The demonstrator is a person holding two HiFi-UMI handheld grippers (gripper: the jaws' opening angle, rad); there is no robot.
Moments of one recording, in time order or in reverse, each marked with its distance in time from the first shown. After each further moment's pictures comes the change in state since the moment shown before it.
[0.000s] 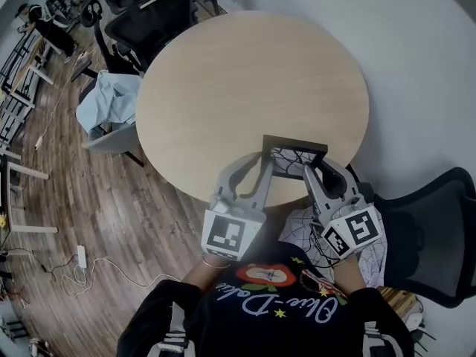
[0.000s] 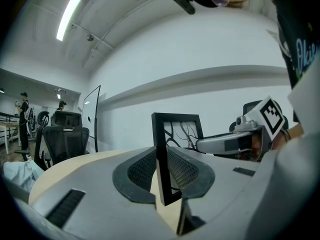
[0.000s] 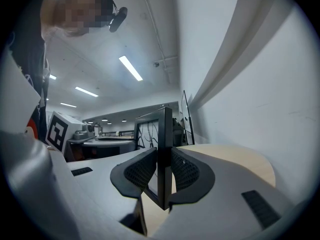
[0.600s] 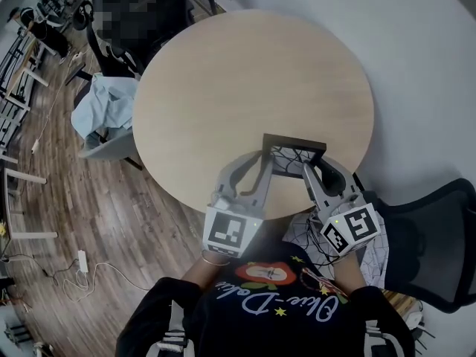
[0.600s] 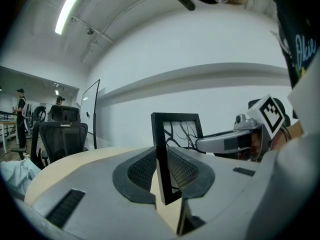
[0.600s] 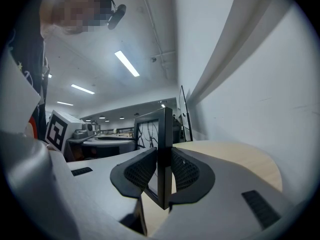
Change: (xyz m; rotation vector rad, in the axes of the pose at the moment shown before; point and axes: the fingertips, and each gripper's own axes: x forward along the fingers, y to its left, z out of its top) left arm 0.032 0.028 -0.018 -0.004 0.037 -0.022; right arm 0.036 -0.021 -0.015 0.011 0.038 -0.024
